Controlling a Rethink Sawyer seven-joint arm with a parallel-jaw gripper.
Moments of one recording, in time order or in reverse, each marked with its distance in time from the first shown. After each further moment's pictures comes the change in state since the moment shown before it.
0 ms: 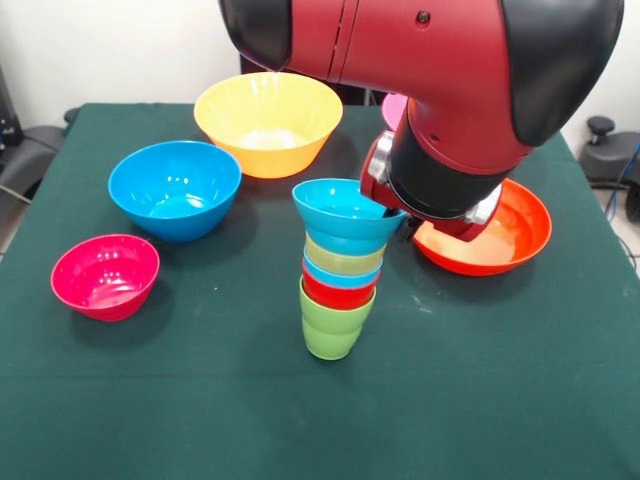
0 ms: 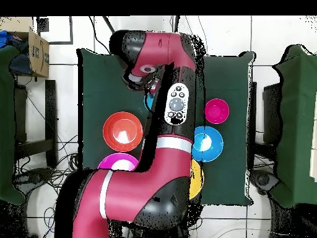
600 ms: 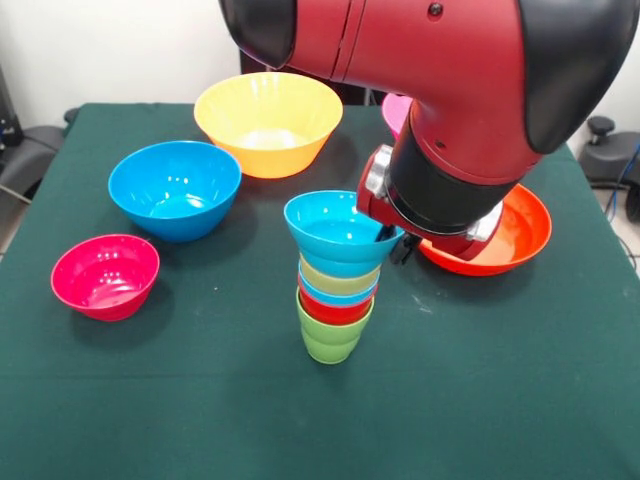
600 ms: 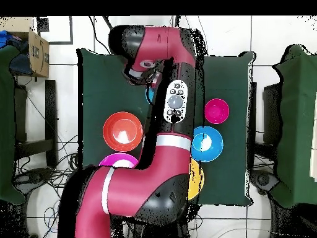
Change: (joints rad) arm -0.002 0.051 -0.024 -0.118 0.000 0.000 0.000
